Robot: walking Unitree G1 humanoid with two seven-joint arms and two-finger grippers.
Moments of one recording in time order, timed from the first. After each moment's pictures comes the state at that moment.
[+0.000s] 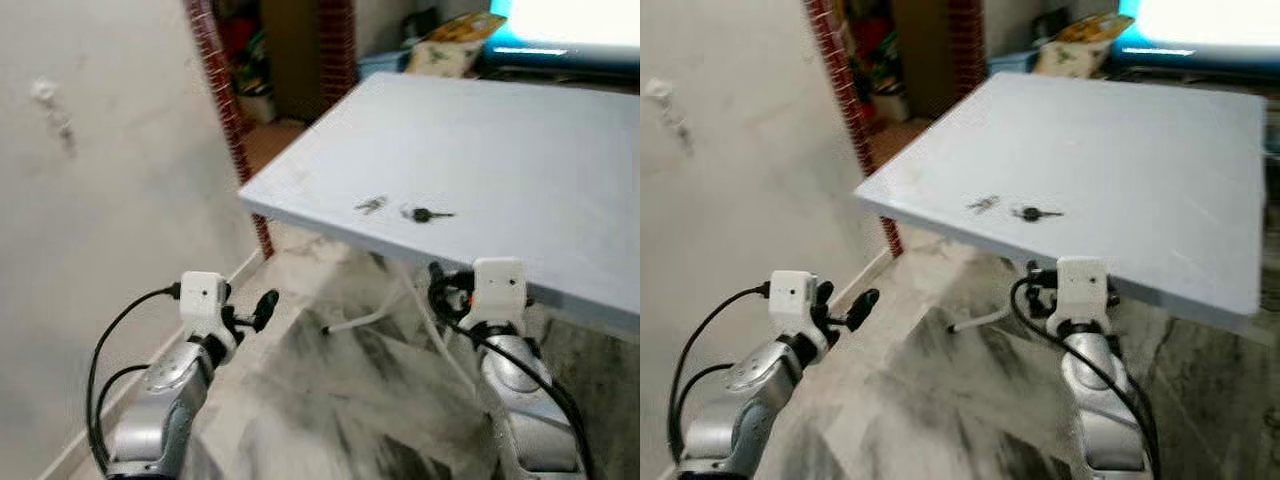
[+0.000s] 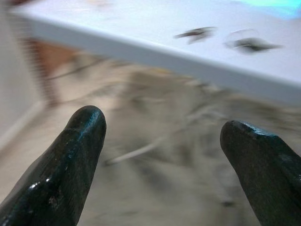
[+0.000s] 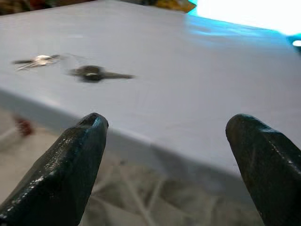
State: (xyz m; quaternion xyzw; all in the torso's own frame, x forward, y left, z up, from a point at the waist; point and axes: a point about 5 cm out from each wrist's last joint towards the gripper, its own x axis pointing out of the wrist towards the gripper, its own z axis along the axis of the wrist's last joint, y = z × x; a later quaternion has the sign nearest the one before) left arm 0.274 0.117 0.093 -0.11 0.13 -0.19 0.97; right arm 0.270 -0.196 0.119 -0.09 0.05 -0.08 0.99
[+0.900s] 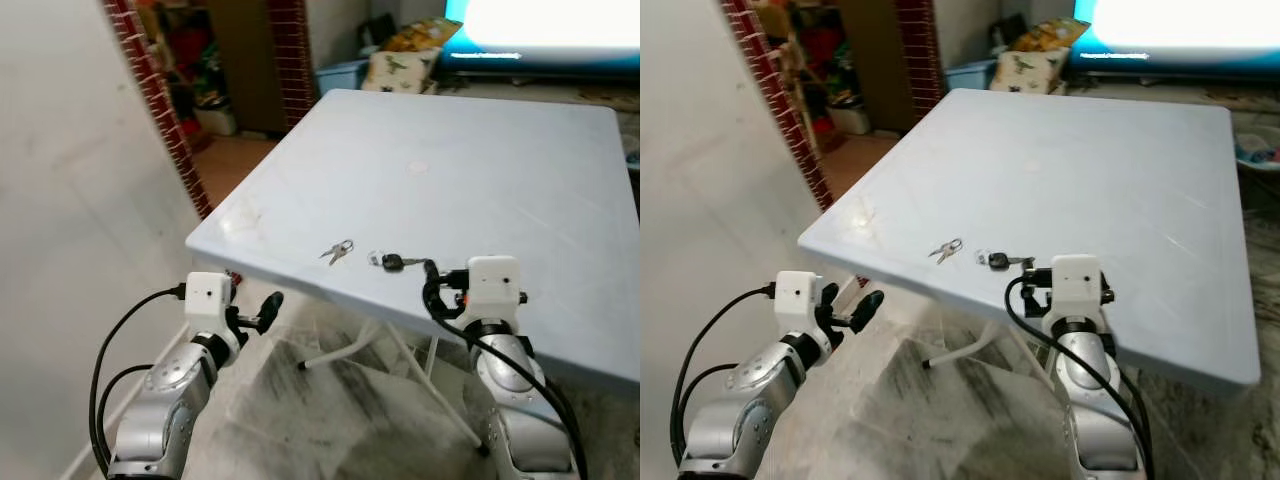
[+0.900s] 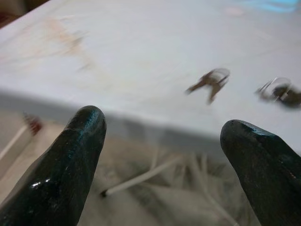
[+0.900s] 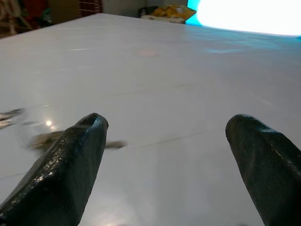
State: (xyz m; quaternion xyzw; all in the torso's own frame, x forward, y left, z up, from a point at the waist) left arm 0.273 0.137 0.089 -0.11 0.14 -0.16 0.97; right arm 0.273 -0.172 0.120 -0.08 0.04 -0.04 0.99
